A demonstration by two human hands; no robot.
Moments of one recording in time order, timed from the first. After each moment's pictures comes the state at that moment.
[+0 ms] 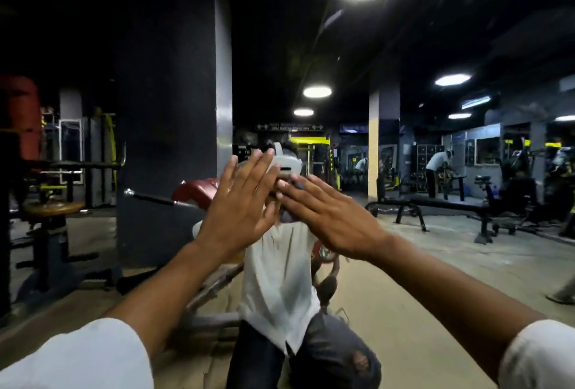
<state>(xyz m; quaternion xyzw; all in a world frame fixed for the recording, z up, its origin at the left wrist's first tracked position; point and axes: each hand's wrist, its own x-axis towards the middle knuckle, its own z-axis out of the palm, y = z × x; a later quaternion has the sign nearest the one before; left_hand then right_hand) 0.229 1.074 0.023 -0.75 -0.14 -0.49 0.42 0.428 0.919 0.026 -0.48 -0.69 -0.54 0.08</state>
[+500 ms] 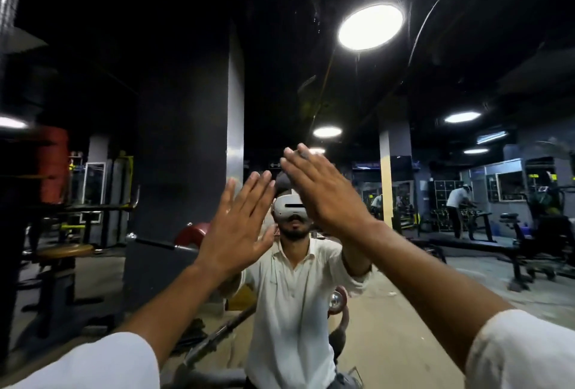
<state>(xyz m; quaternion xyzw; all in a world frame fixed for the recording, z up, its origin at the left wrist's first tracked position) 0.270 1.071 0.073 -0.74 -0.18 -0.48 0.43 0.460 0.925 0.136 -0.47 -0.63 -0.57 0.24</state>
